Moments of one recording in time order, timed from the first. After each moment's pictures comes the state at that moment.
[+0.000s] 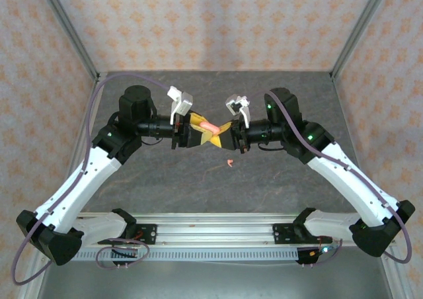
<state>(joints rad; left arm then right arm) -0.48 1.13 1.23 -0.36 0.98 -0.15 0.69 1.16 1.32 -0.57 -0.78 0.23</state>
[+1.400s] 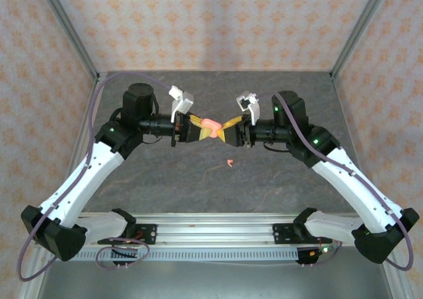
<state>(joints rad) -0.44 1.17 1.24 -0.44 0.99 -0.09 0.64 1.11 1.26 -0.57 -0.59 0.28</state>
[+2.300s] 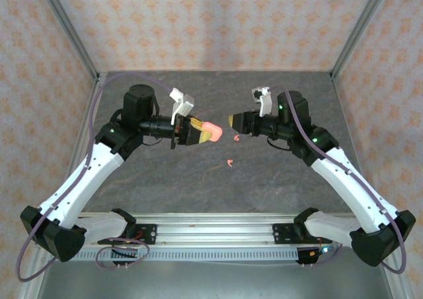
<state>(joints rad) -0.44 1.17 1.23 -0.45 1.02 -0.09 0.54 1.09 1.16 -0.47 -0.46 0.45</state>
